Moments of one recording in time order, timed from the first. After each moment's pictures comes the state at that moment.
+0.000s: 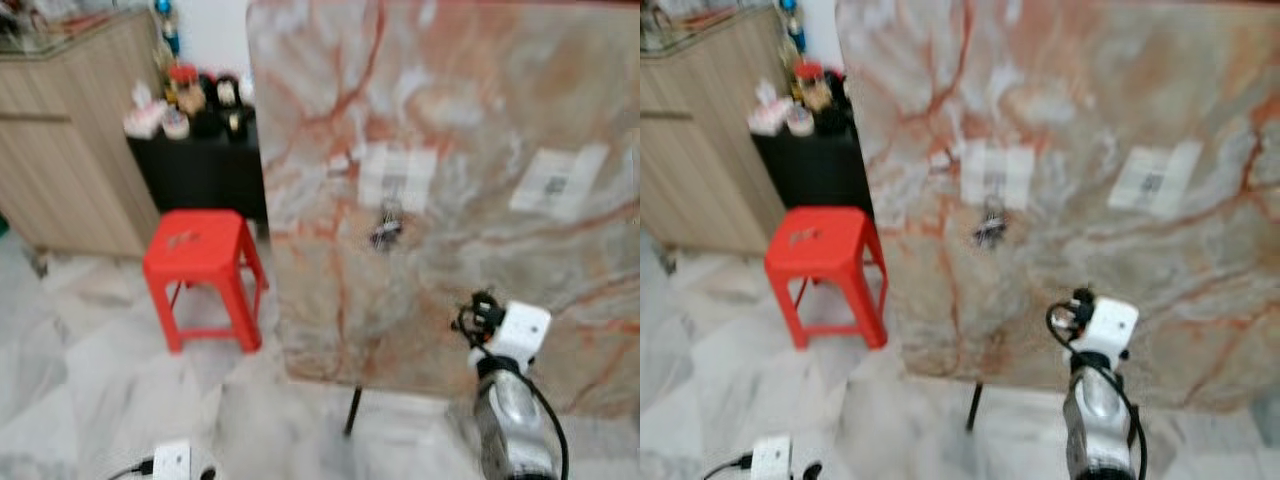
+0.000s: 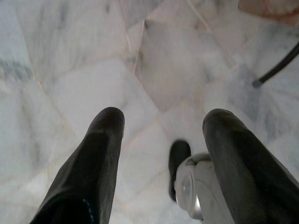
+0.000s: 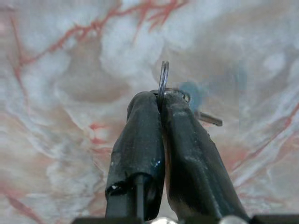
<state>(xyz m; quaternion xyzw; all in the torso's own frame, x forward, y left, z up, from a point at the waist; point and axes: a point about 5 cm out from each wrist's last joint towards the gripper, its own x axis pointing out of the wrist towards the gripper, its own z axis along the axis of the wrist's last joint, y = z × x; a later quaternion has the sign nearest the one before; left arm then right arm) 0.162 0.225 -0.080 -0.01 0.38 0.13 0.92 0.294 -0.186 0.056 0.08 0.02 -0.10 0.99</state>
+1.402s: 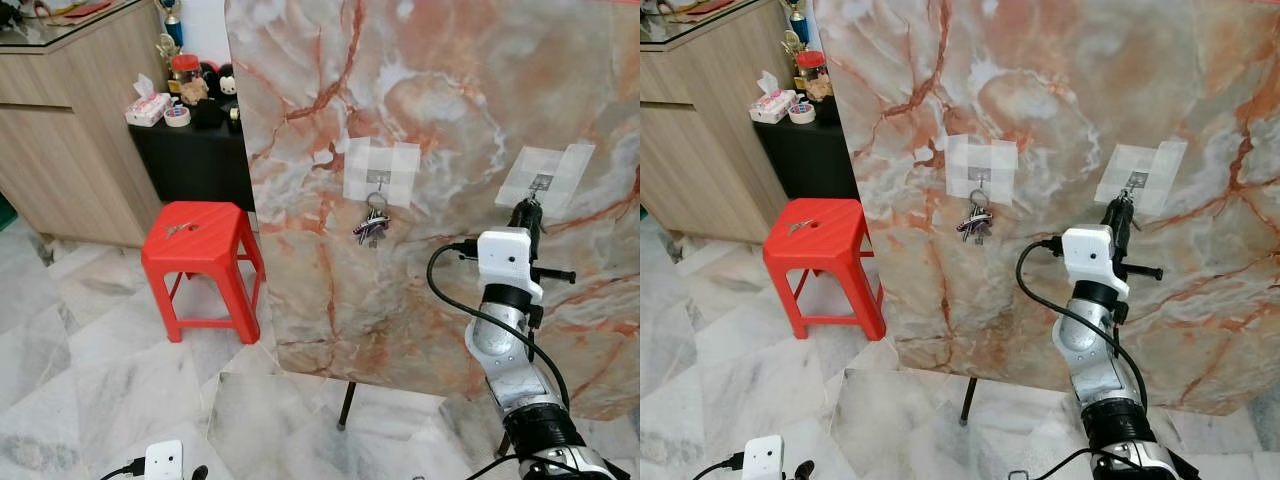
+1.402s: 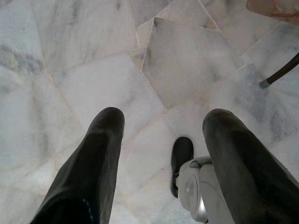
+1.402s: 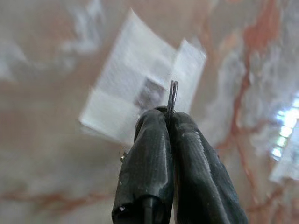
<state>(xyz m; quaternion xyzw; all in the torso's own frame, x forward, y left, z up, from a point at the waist) 0.164 0.226 -0.079 -0.01 0.38 0.14 0.92 0.328 -0.202 0.134 -0.25 -0.15 -0.29 0.91</state>
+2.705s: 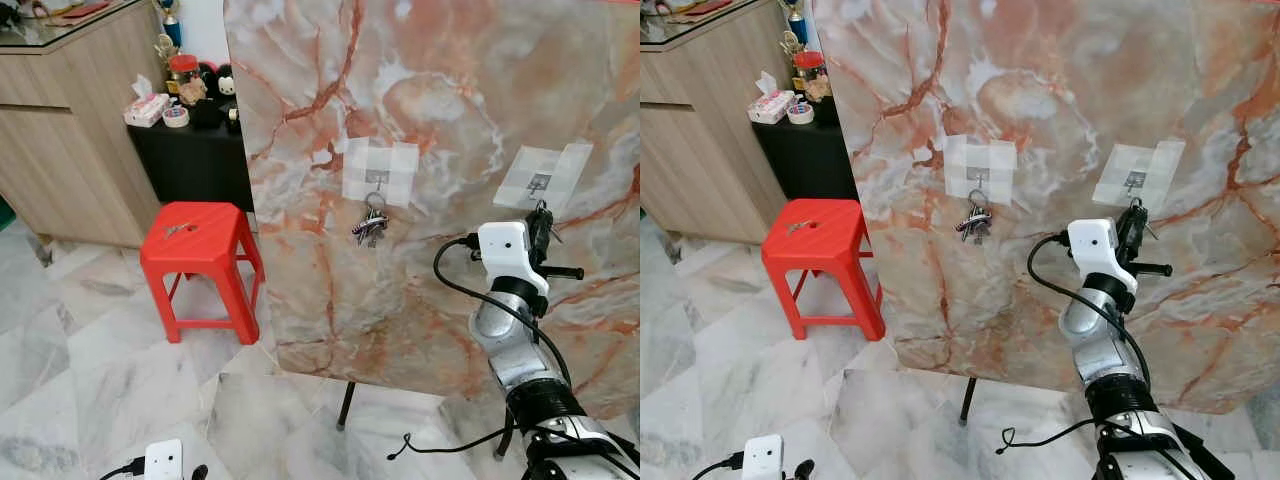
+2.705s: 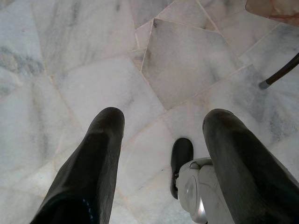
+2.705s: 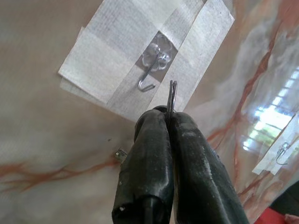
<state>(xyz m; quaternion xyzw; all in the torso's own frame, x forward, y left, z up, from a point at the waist) 0.164 0.226 -0.079 -0.01 0.38 0.14 0.92 0.350 -0.214 0.134 -0.32 -0.07 -0.32 0.89</state>
